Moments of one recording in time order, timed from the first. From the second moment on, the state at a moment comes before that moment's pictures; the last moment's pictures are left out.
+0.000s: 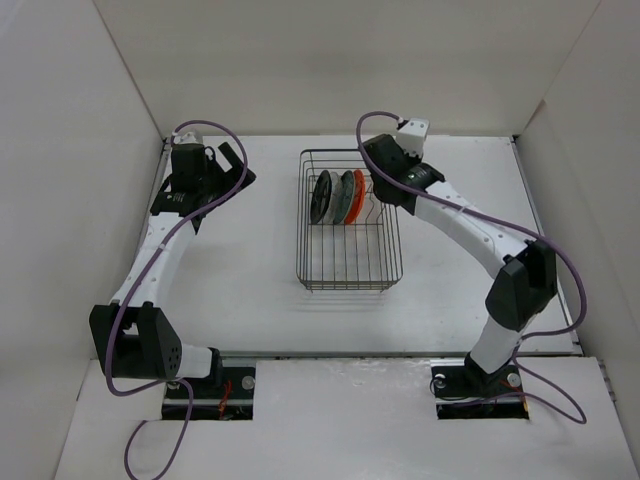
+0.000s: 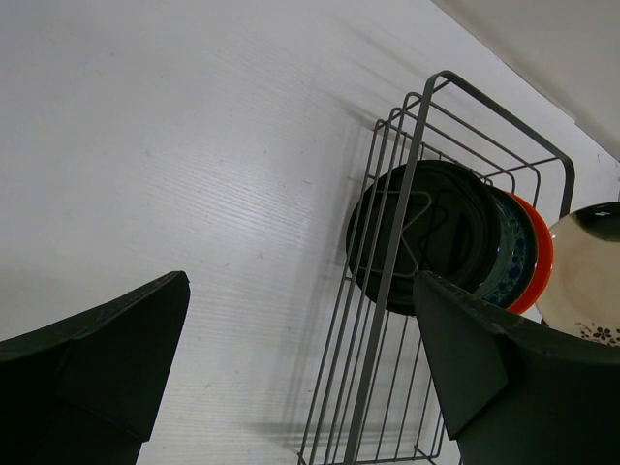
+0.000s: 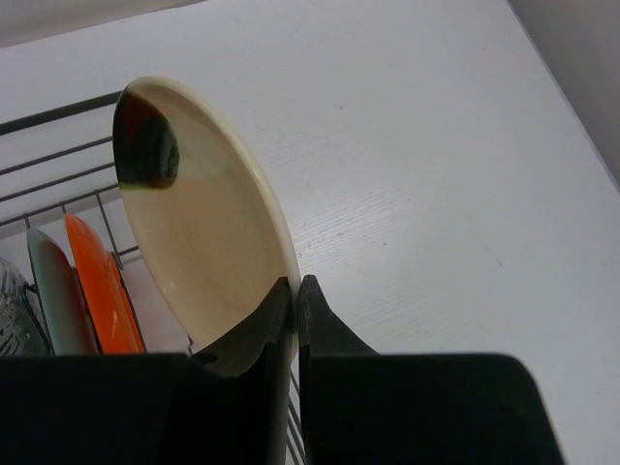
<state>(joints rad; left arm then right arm) -0.07 1.35 1.19 -0.42 0.09 -0.63 0.62 1.73 1.63 -0.65 0.95 0.55</state>
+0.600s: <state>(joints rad) -0.07 1.35 1.19 -0.42 0.09 -0.63 0.67 1.82 1.62 -0.67 0.95 0.58</state>
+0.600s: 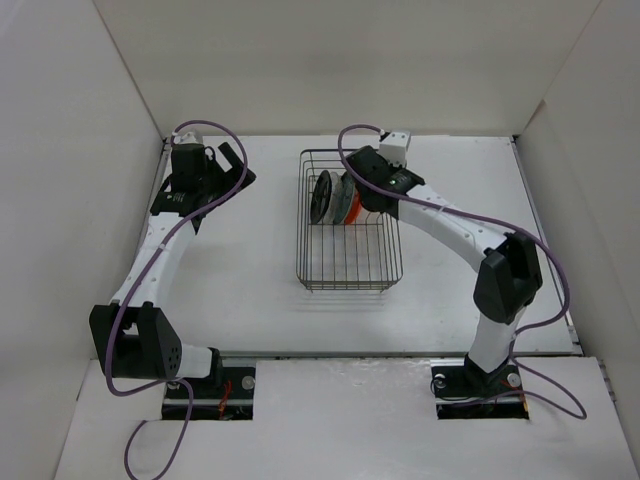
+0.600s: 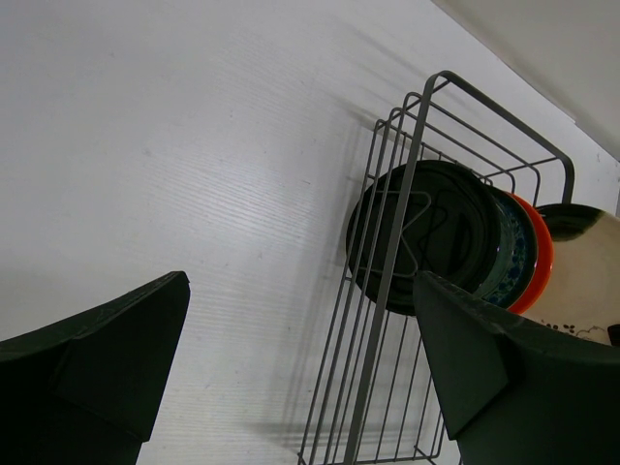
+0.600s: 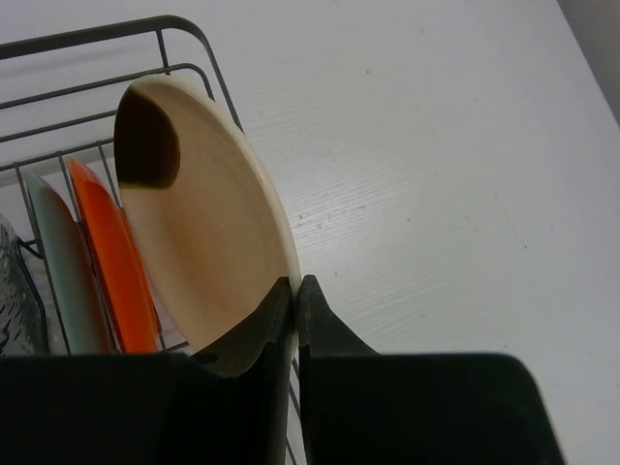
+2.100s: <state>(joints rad) -0.07 1.35 1.19 -0.42 0.09 -0.63 0.60 1.74 1.47 -0.43 0.73 0.49</state>
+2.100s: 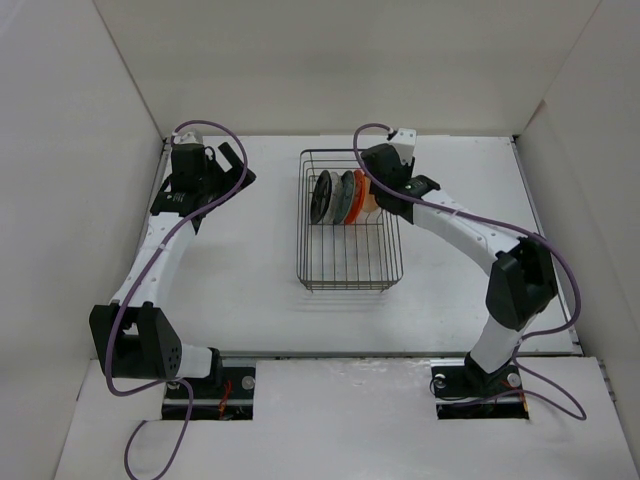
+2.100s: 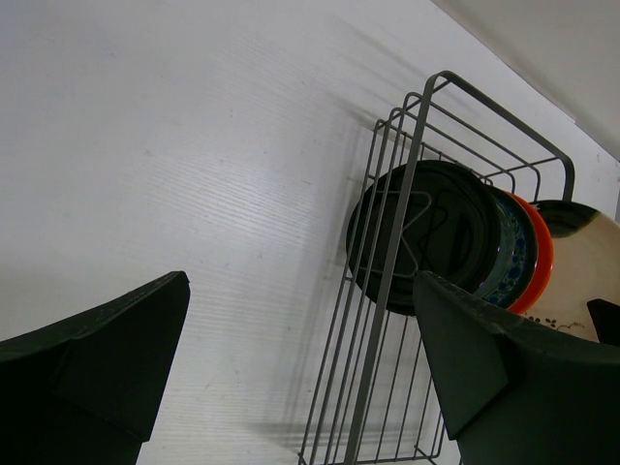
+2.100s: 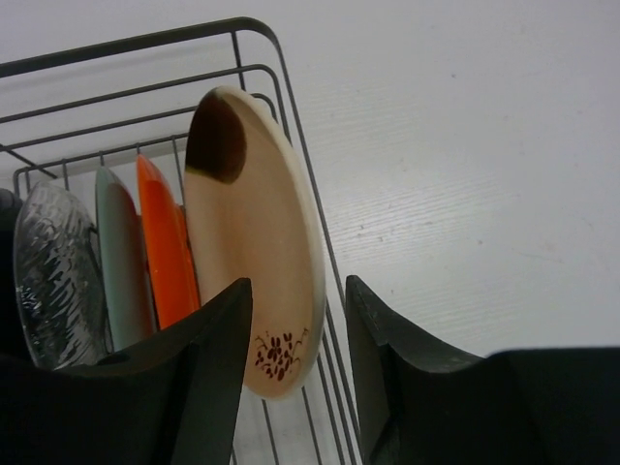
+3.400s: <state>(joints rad) -0.09 1.18 1.28 -0.57 -0.17 -0.61 0.53 1.15 1.41 -0.56 0.43 0.25</state>
